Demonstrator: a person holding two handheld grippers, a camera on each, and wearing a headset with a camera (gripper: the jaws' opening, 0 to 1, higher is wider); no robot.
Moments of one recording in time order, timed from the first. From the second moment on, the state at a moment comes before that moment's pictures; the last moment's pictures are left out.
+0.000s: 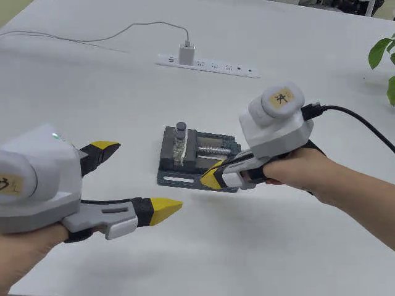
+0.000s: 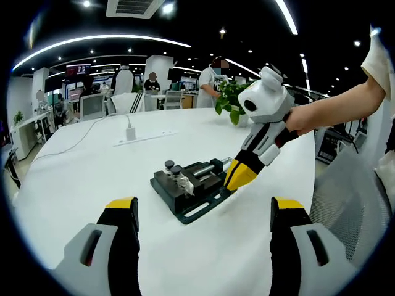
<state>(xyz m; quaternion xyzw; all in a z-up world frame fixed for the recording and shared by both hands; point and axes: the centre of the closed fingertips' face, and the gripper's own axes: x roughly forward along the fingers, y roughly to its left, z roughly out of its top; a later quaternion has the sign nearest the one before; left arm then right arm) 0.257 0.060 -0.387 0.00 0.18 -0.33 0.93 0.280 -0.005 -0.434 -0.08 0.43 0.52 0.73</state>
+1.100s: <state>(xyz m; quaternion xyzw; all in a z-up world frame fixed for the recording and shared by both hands) 0.257 0.041 -0.362 0.05 0.13 -0.38 0.92 0.259 0.031 -0.359 0.28 0.44 0.52 0.67</state>
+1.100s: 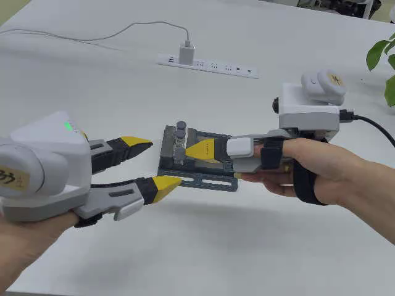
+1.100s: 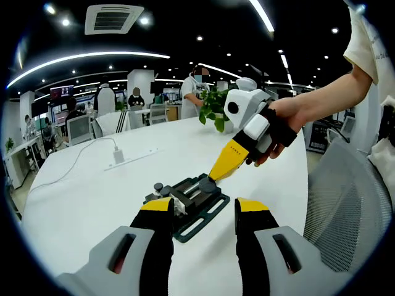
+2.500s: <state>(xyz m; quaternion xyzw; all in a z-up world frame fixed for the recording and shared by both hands) 0.261 0.032 -0.332 0.00 0.08 -0.39 0.92 0.247 0.037 -0.330 0.52 0.49 0.47 0.52</state>
